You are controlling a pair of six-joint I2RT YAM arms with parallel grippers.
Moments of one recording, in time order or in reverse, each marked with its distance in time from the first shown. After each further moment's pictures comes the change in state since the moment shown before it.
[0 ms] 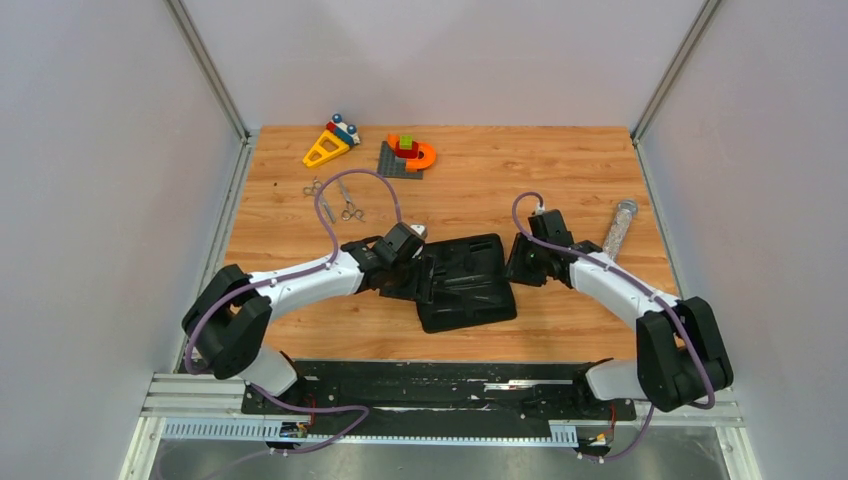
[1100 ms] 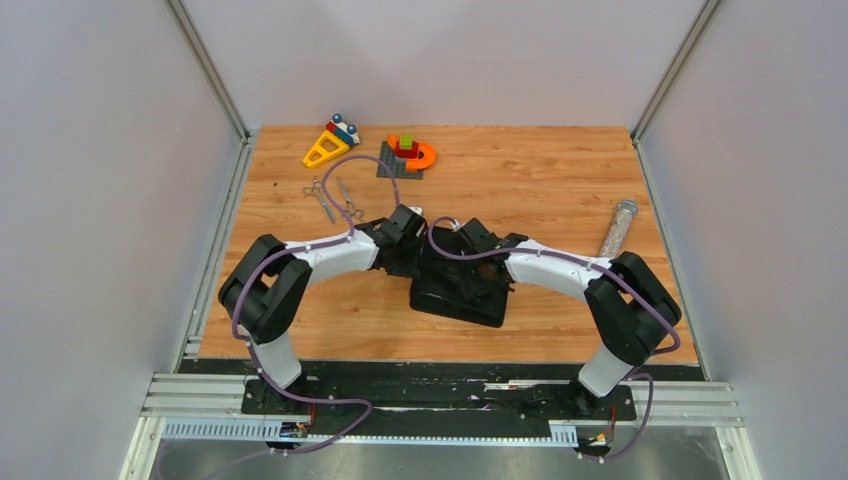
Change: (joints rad) left arm 0.109 0.235 0.100 0.098 -0.074 0.086; right arm 0.389 0.277 0.229 -0.137 0.210 -0.250
